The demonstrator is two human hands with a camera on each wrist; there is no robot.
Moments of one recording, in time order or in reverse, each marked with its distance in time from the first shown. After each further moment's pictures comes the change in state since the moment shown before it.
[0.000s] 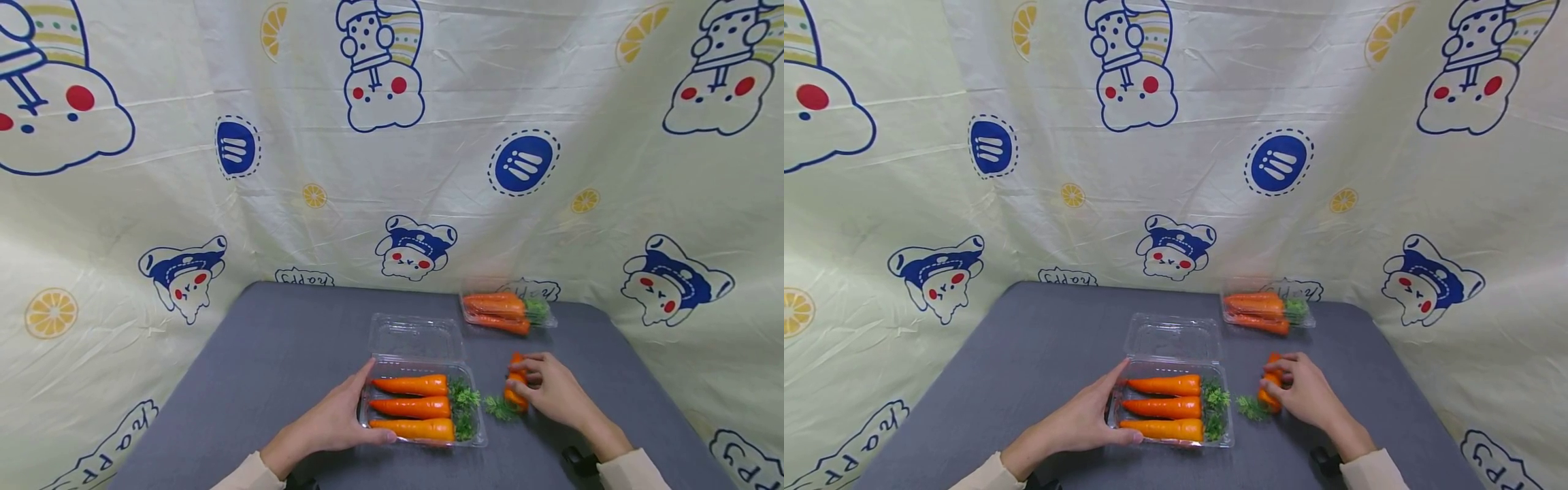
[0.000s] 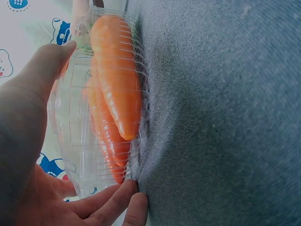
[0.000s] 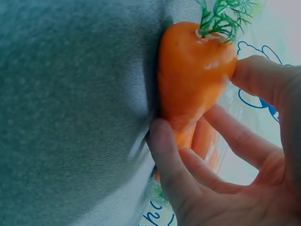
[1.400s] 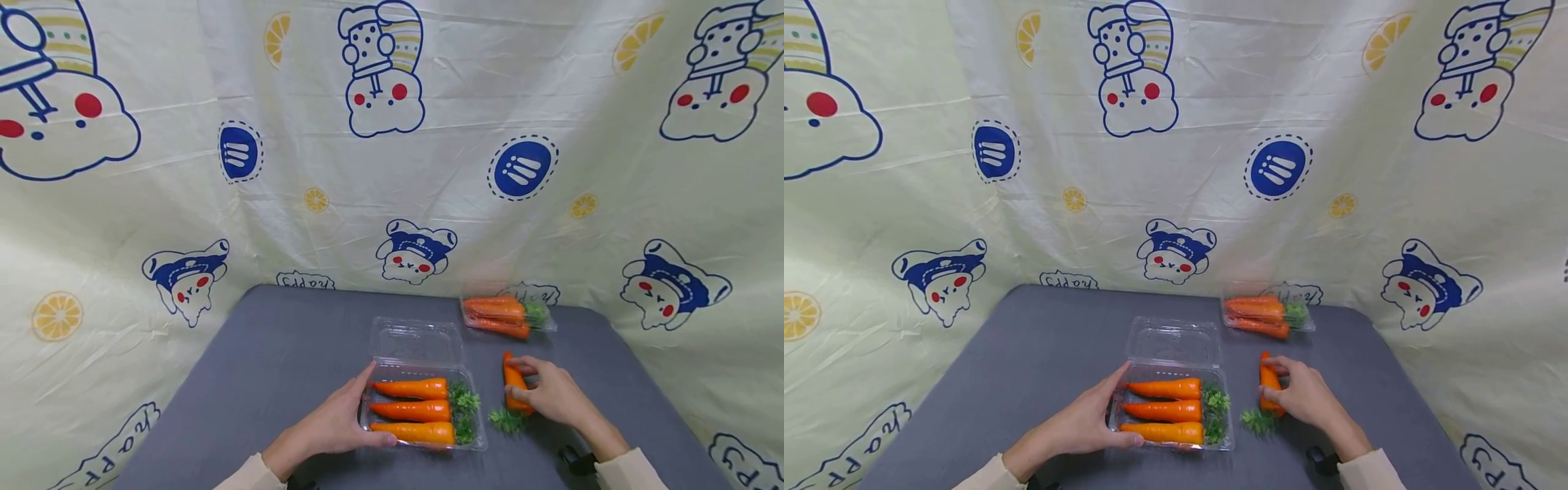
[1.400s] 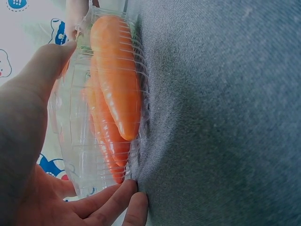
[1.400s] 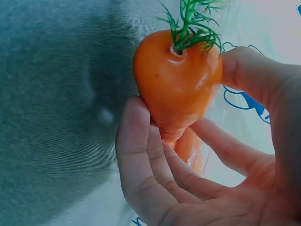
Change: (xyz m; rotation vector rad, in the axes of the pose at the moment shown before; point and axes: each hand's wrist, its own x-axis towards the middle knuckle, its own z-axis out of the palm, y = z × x) left_hand 0.001 -0.002 0.002 -0.009 -0.001 0.005; right_hand 0.007 -0.013 -0.008 0.057 -0.116 0.158
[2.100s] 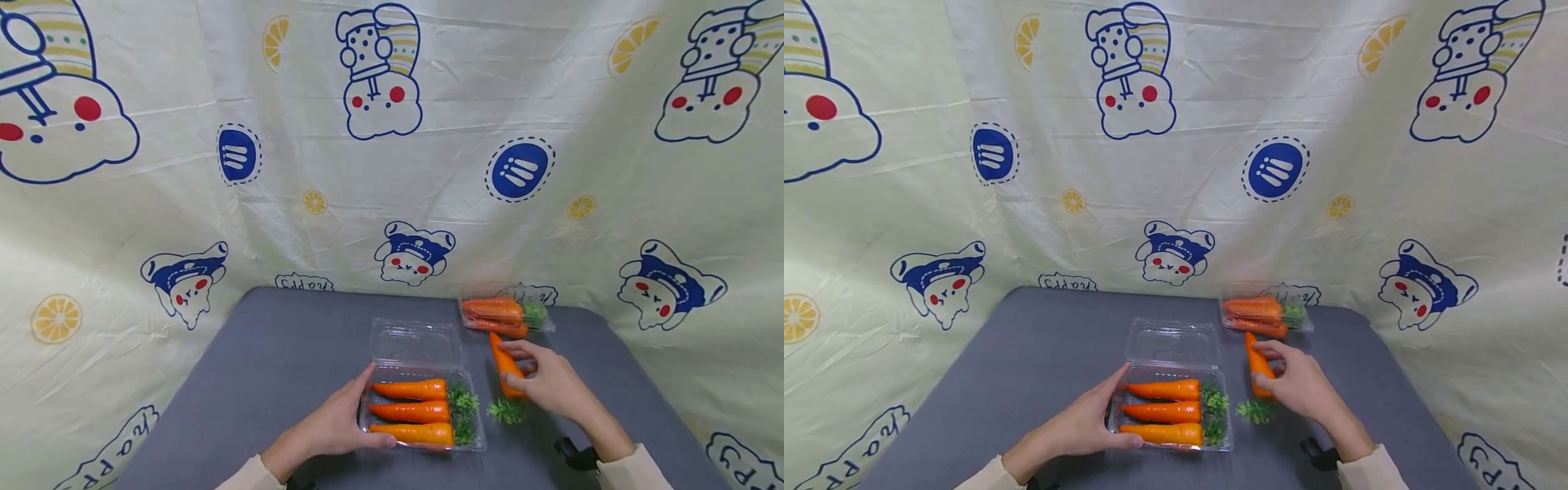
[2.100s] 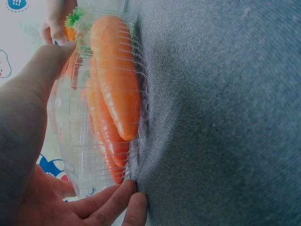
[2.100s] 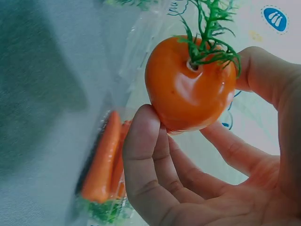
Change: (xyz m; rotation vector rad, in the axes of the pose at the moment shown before) left_hand 0.001 0.001 -0.001 0.004 0.003 0.008; right_hand -0.020 -0.040 -0.021 0.041 0.100 -0.124
